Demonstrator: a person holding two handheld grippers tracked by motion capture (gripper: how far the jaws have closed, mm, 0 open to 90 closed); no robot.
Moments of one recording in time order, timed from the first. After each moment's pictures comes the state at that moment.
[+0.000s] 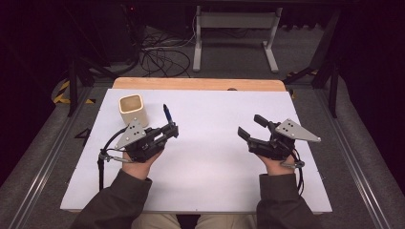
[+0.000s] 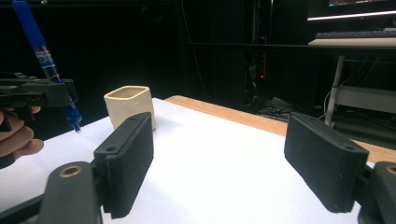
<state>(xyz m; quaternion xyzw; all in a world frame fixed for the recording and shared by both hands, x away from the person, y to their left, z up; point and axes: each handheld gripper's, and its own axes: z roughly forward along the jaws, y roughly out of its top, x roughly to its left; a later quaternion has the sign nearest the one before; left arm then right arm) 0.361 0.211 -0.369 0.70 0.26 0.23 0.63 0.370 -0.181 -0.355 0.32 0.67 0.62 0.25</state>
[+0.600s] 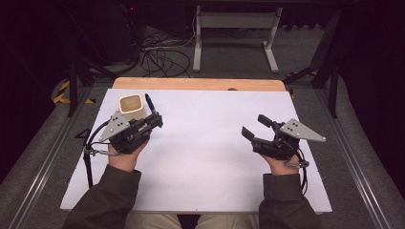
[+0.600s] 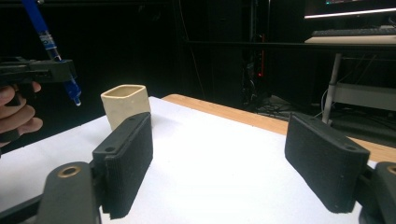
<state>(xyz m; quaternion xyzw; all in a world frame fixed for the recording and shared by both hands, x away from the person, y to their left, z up) 0.373 0.247 -0.356 0.68 0.29 0.28 0.61 0.370 -0.190 -0.354 0.32 0.67 0.62 0.25</state>
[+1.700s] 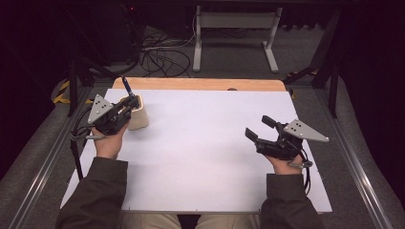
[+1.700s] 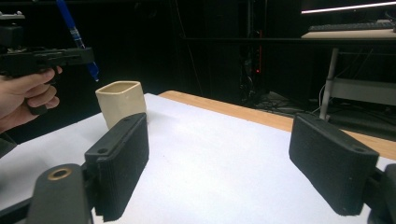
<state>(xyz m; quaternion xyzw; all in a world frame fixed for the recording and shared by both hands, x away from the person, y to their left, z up) 0.422 0.301 -0.361 0.65 0.36 0.36 0.57 0.373 -0.200 -0.359 0.33 0.67 0.62 0.25</state>
